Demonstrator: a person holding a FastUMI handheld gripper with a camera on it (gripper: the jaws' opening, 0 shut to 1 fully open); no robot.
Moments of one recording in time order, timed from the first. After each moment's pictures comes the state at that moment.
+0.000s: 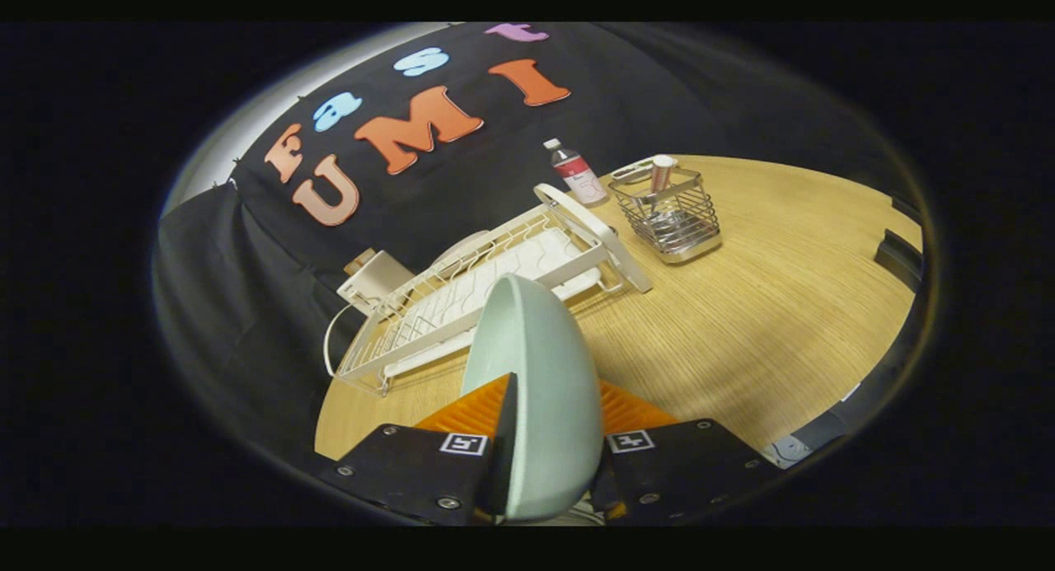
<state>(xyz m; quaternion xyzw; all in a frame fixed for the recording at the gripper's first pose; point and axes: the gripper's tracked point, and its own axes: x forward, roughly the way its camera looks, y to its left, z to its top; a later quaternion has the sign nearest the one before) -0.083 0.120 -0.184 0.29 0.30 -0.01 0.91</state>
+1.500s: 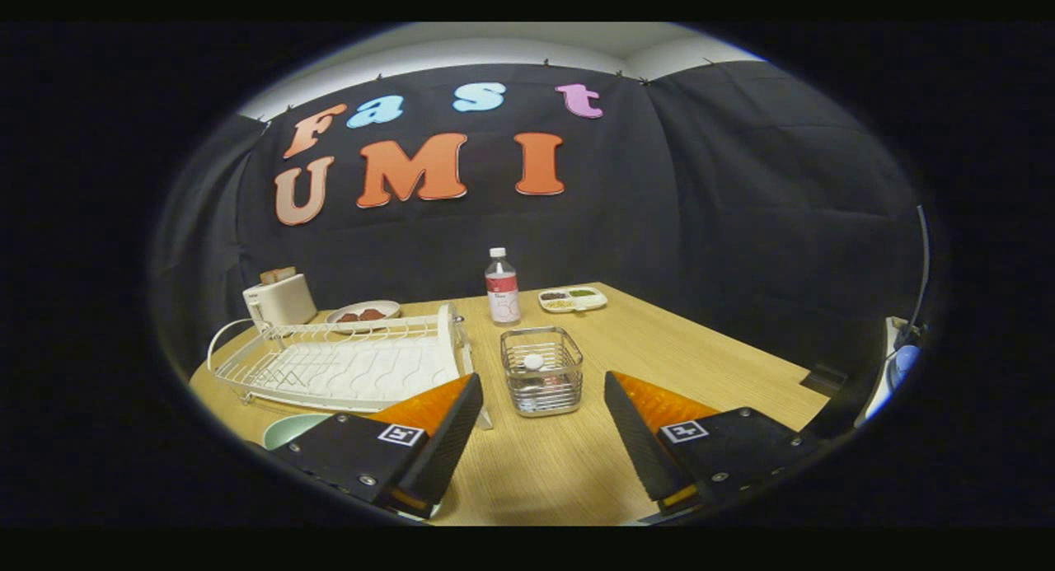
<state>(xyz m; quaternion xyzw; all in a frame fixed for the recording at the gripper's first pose) -0.024 -0.036 -0.102 0.05 0.14 -0.14 0.98</state>
